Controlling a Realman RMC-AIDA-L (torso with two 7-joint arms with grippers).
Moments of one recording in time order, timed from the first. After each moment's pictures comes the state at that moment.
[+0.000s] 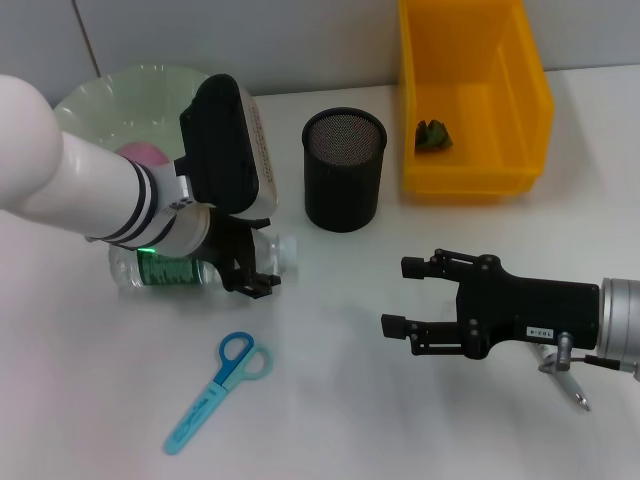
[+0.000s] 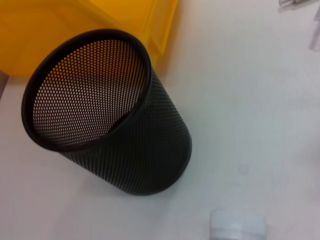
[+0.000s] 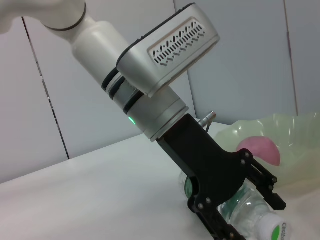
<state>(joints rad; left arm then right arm) -0.76 -2.08 1.67 0.90 2.40 0.93 -1.87 0.32 2.07 -1.09 -0.65 -1.60 -1.45 1.20</state>
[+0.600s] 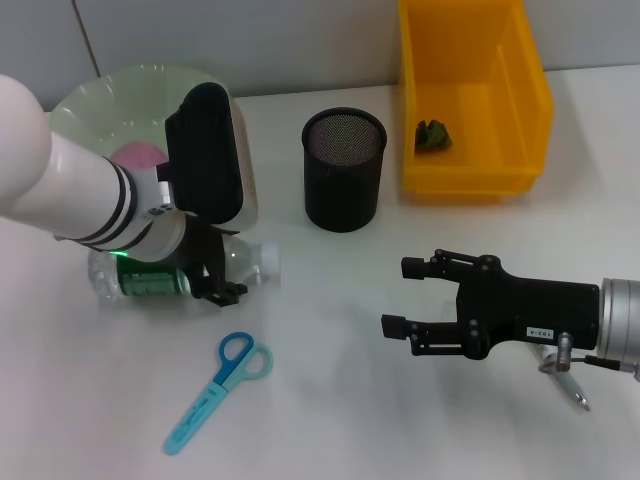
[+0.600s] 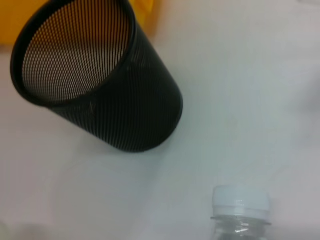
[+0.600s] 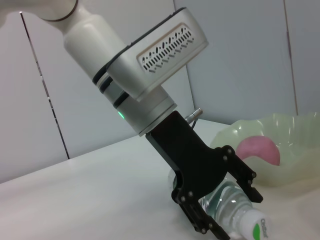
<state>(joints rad) -0.72 -2.07 1.67 1.00 2.53 1.03 -1.92 0.32 2.07 -1.09 -0.65 -1.60 -1.45 1.20</state>
